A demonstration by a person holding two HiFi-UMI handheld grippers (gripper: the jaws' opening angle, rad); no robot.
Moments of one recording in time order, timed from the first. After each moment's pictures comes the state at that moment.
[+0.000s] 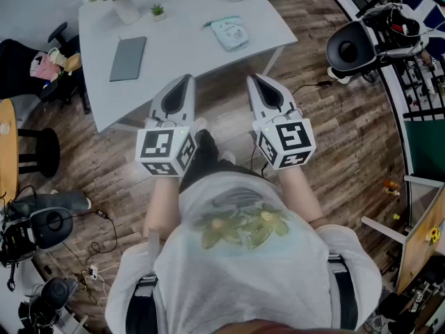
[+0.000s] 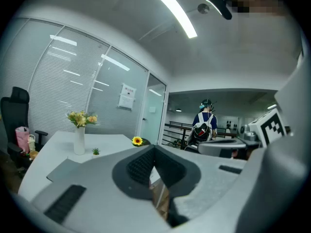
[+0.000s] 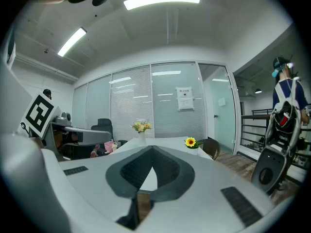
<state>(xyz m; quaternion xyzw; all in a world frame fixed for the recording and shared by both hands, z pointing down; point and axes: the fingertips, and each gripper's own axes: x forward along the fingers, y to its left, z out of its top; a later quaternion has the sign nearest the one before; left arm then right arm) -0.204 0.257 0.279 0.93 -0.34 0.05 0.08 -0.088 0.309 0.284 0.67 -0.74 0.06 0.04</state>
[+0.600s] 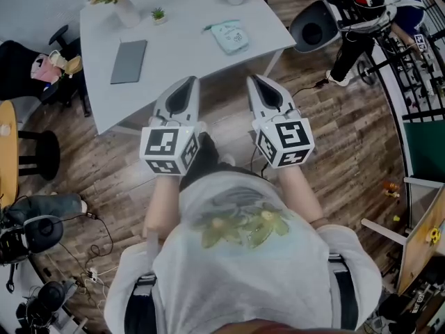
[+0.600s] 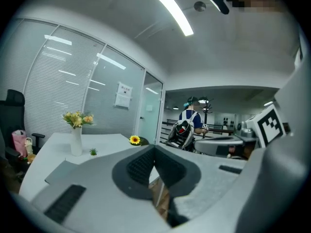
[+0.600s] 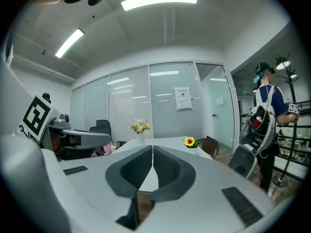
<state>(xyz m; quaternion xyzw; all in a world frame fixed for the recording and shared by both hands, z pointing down) -0.199 0.263 0.285 0.94 -0.33 0.07 0.07 -0.088 0.310 0.288 0.67 -0.73 0.08 0.04</state>
